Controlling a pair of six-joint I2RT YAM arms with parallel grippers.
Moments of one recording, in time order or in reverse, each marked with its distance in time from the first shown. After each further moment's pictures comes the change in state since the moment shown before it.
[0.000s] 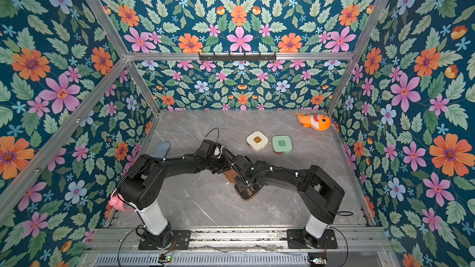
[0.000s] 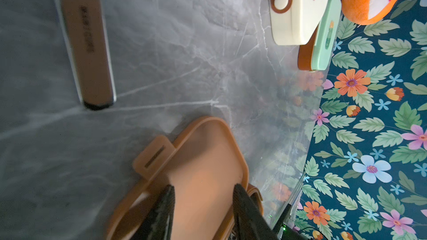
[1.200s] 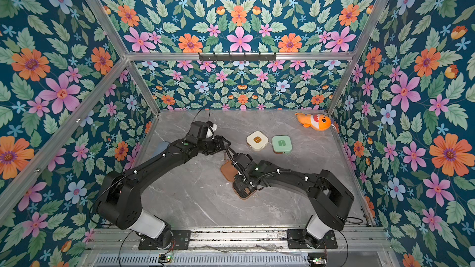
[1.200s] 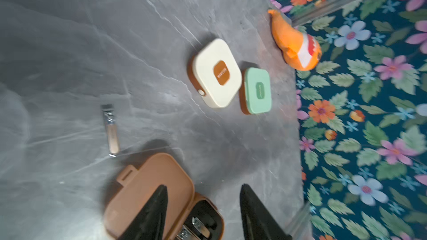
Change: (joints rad) left arm 0.023 -0.211 0.275 -0.359 -0.245 0.143; right arm 0.002 -0.109 -0.010 0.027 -0.051 0.057
